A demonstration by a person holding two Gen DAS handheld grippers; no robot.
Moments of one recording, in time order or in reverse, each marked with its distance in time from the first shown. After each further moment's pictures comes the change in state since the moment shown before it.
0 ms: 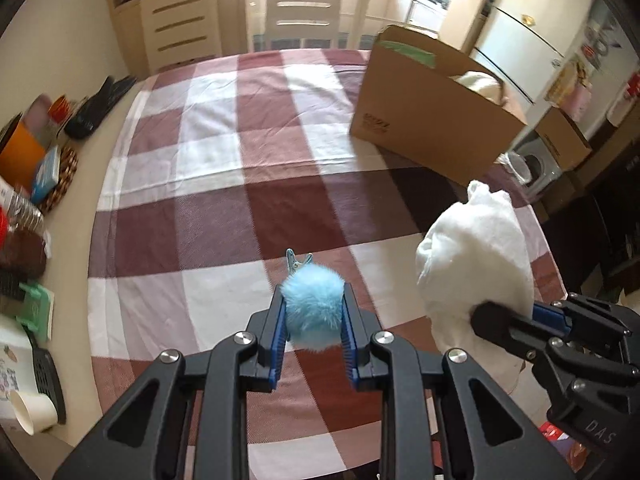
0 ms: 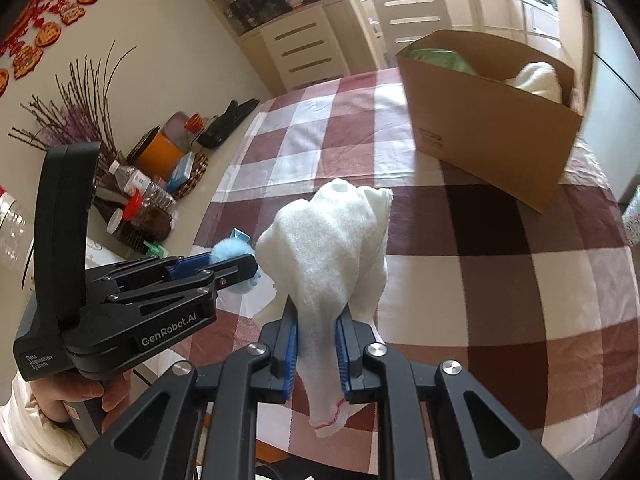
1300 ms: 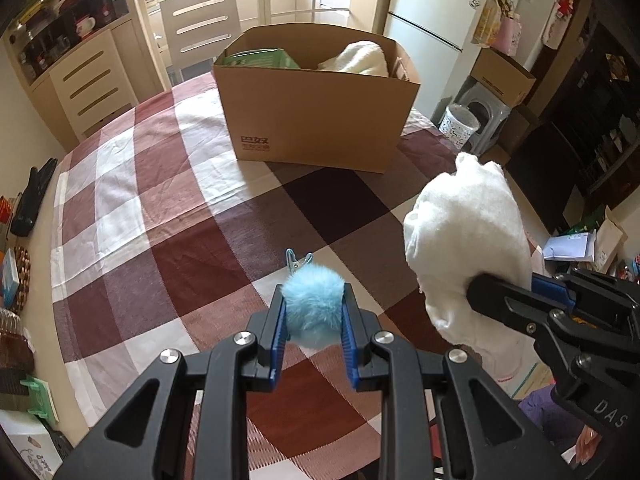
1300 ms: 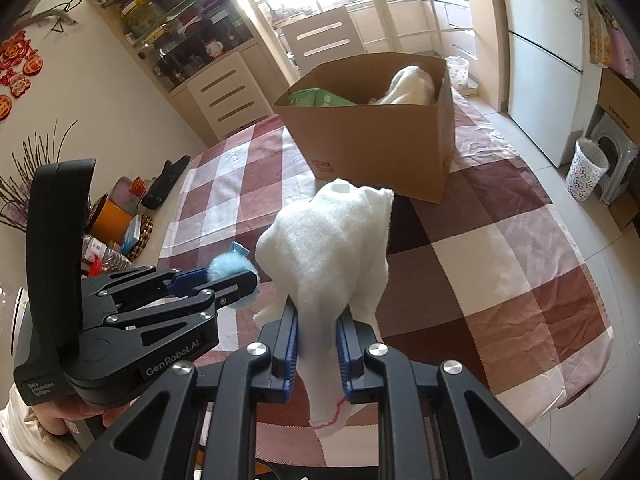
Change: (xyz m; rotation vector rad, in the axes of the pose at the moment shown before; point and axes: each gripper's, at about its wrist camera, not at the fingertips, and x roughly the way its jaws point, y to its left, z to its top) left arm 0.010 -0.108 0.025 0.348 -0.063 -0.103; right arm -0.054 -0.066 -0.009 0.200 -0.126 -0.151
